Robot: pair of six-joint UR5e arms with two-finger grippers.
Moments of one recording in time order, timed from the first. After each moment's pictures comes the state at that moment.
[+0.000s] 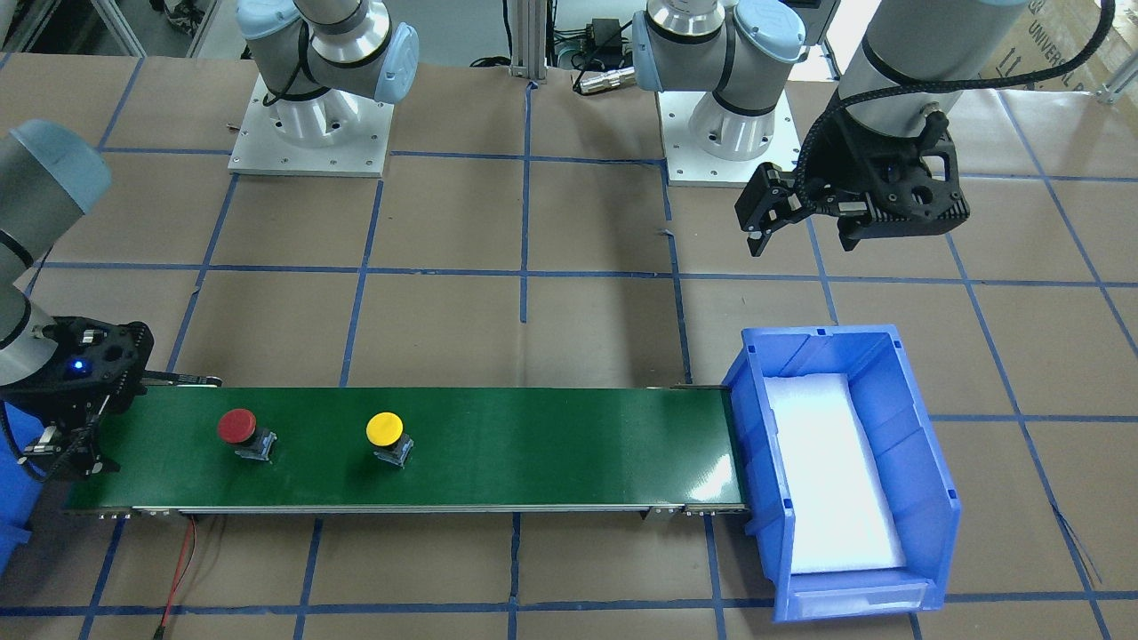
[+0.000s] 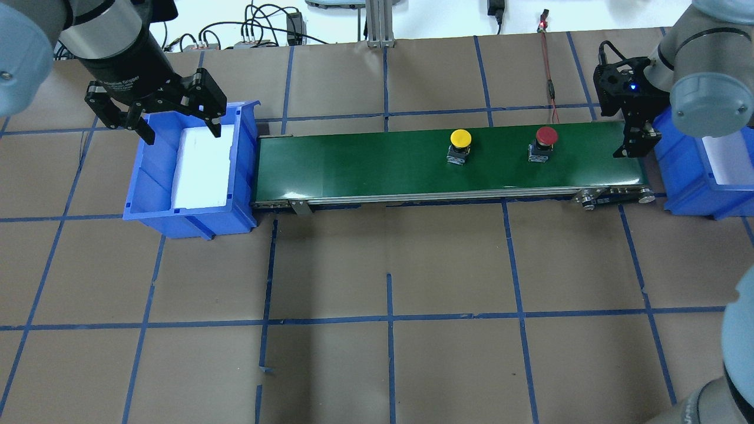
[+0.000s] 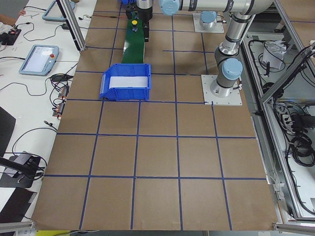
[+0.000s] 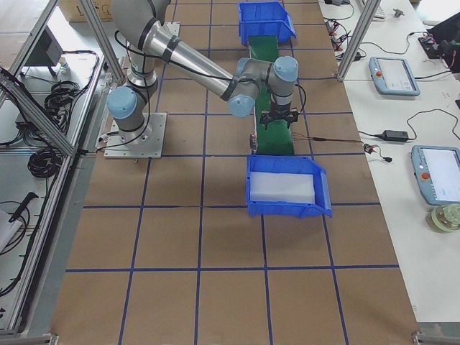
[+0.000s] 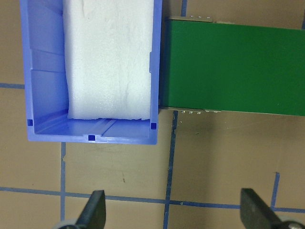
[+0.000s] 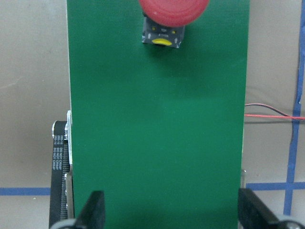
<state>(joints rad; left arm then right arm) -1.53 -1.61 -1.51 -1.60 1.58 -0.04 1.24 -1.23 1.70 -2.10 -1.53 -1.91</state>
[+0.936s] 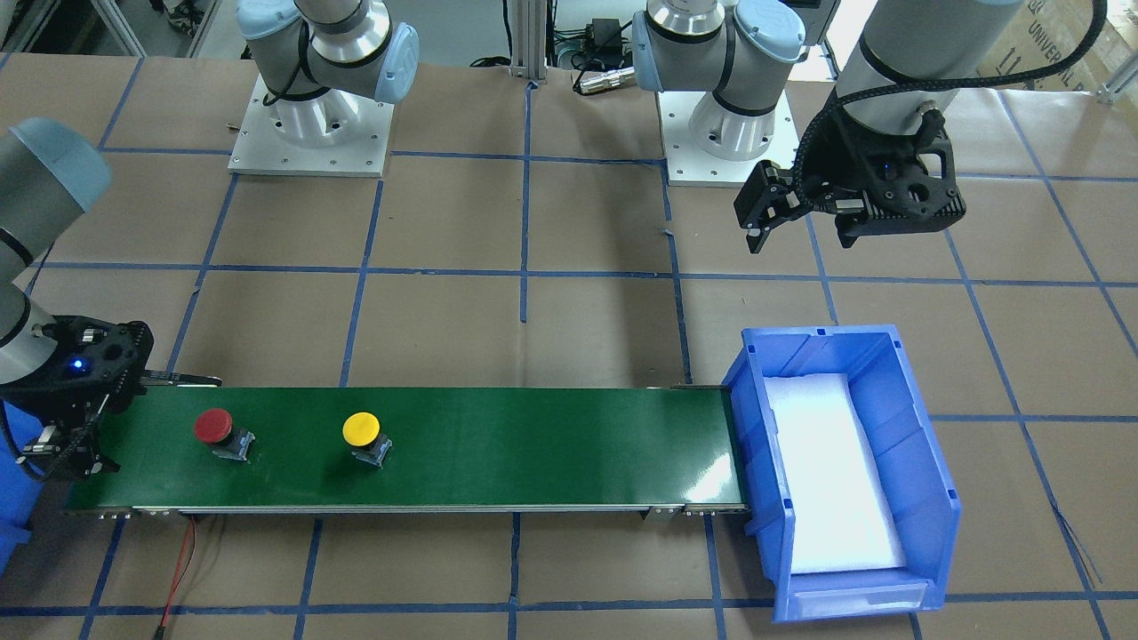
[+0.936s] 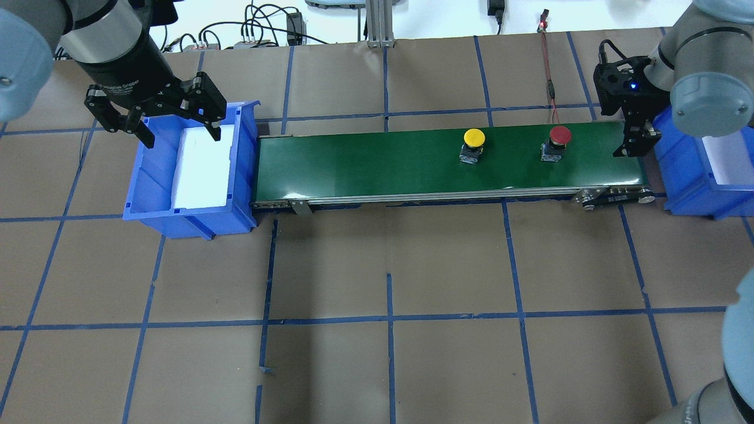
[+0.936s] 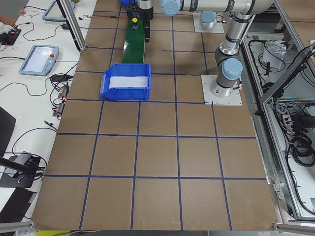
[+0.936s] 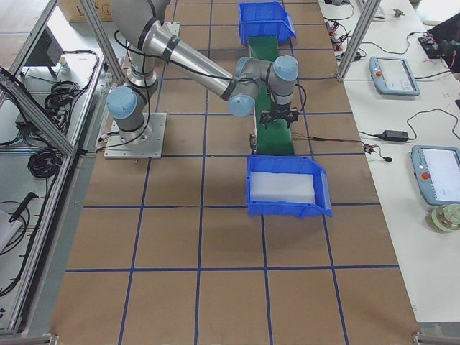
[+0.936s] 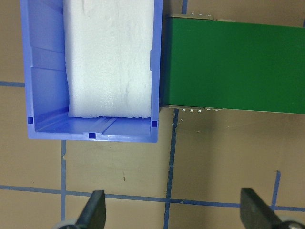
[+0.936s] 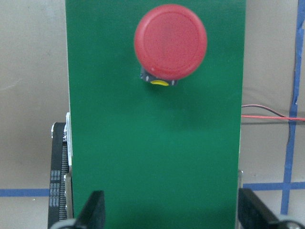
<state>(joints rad) -1.53 -1.60 -1.53 -1.60 1.59 -0.04 1.25 -1.23 1.70 -2.10 -1.53 -1.91</state>
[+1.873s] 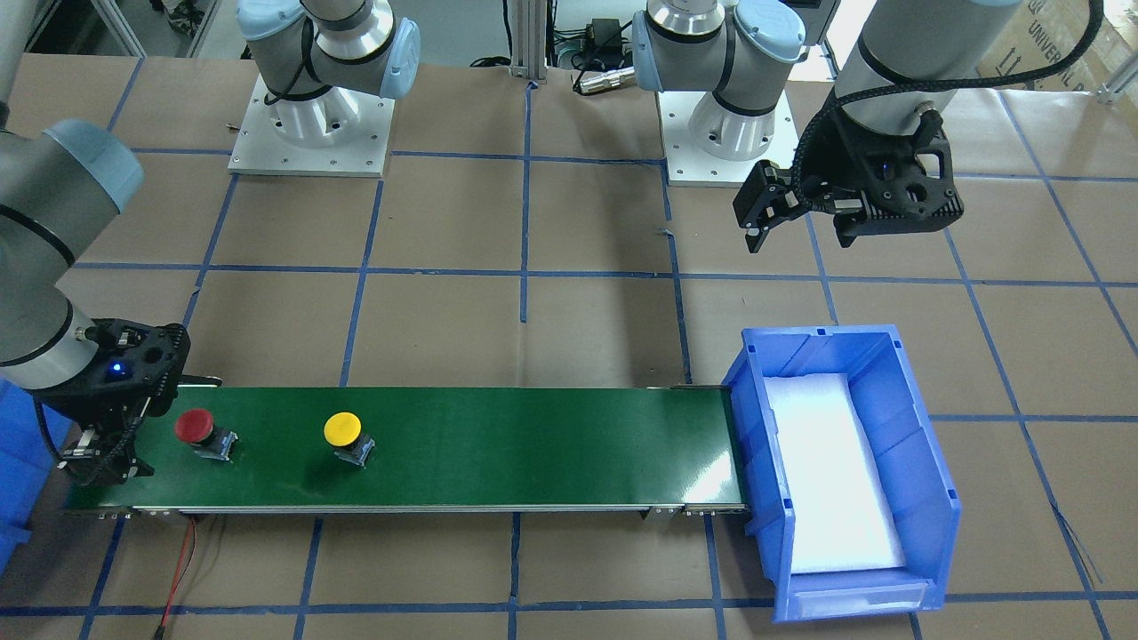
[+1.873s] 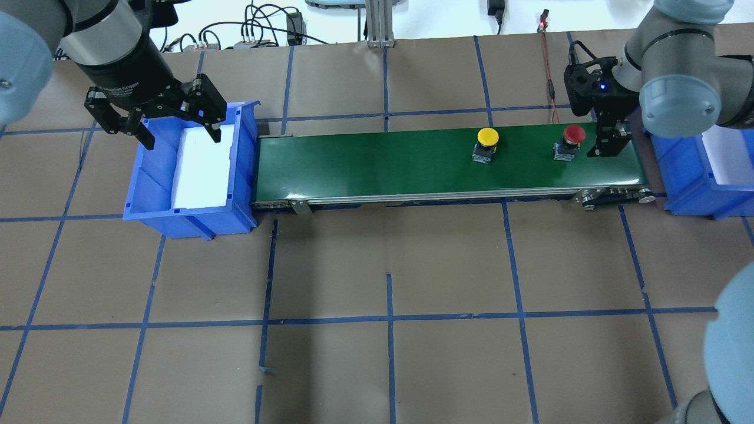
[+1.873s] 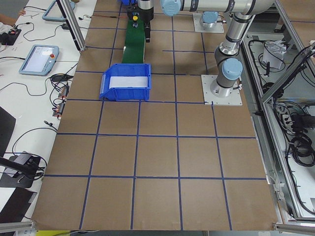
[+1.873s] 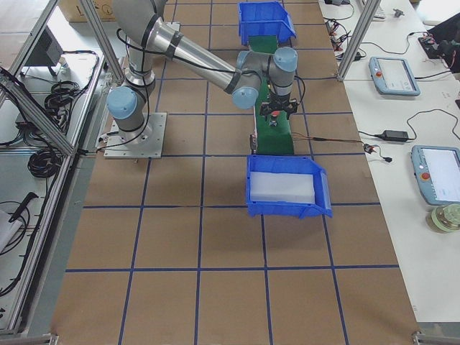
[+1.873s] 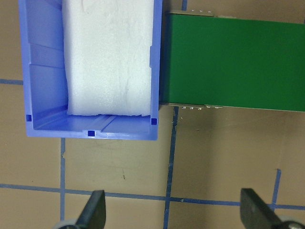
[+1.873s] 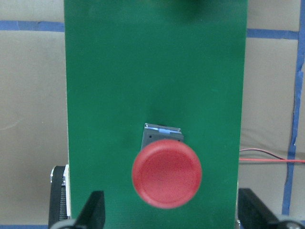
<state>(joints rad) -1.53 -1.60 -1.53 -1.60 1.59 -0.04 1.32 -1.22 1.70 -2.10 -1.53 -1.85</state>
